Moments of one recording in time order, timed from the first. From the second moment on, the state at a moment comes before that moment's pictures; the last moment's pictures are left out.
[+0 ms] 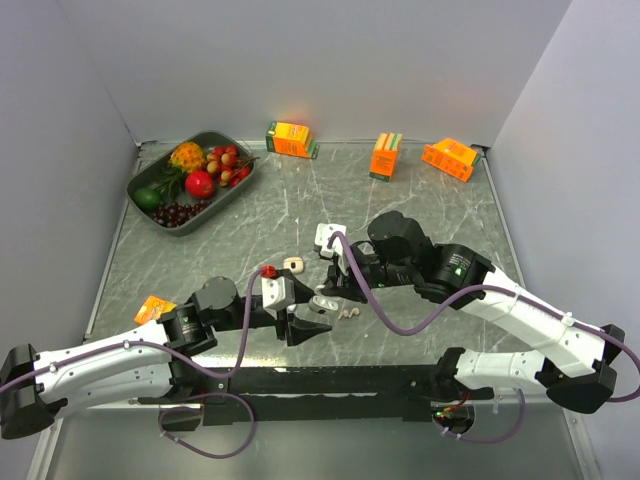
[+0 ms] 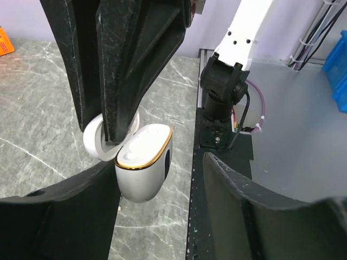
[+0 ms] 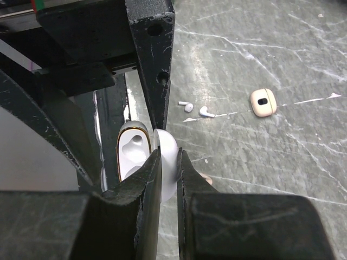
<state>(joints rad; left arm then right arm) -1.12 0.79 0.53 0.28 0.33 -0.06 1.01 1.09 1.27 -0.75 -0.33 -0.22</state>
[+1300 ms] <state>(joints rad) -1.10 0.80 0.53 0.29 0.32 -0.12 1.03 1.09 1.26 -0.74 -0.31 -0.22</state>
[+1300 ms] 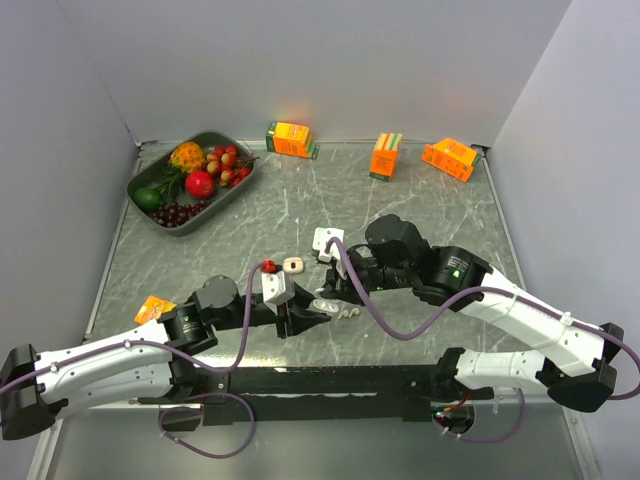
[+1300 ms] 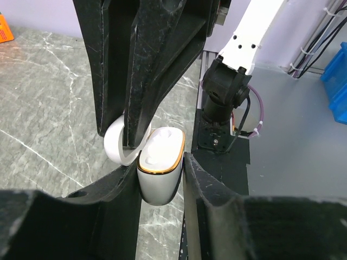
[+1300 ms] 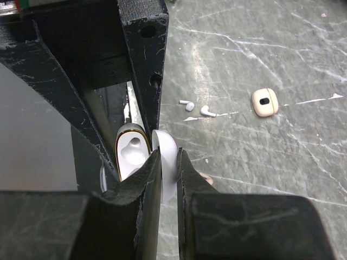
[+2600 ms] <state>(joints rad) -1.09 0.30 0.34 0.23 -0.05 -0.30 0.77 0.90 0.88 -0.34 -0.26 0.22</state>
